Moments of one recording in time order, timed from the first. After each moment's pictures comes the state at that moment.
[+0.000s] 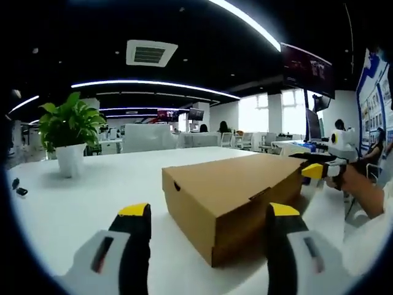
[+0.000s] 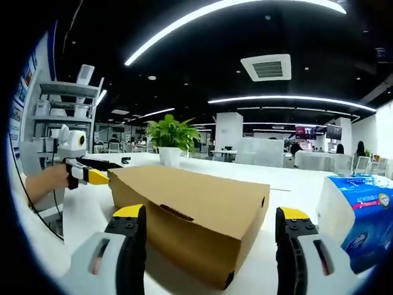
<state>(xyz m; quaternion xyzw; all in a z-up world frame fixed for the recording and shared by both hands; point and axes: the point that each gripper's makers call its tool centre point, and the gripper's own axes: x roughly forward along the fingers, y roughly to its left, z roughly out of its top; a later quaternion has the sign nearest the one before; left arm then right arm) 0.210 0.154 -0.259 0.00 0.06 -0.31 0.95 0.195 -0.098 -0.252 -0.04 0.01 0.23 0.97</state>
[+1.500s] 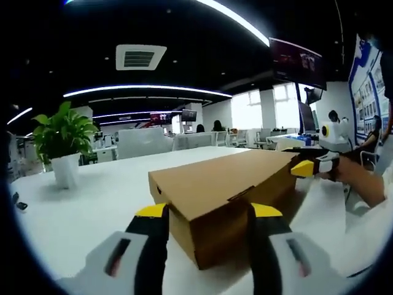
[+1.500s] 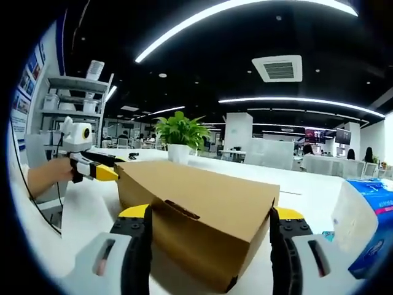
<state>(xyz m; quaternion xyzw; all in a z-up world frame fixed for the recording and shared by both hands) 0.208 0.140 -0.260 0.04 0.04 -0.33 0.94 0.202 -0.078 -0.258 -0.06 0.01 0.27 0.96</state>
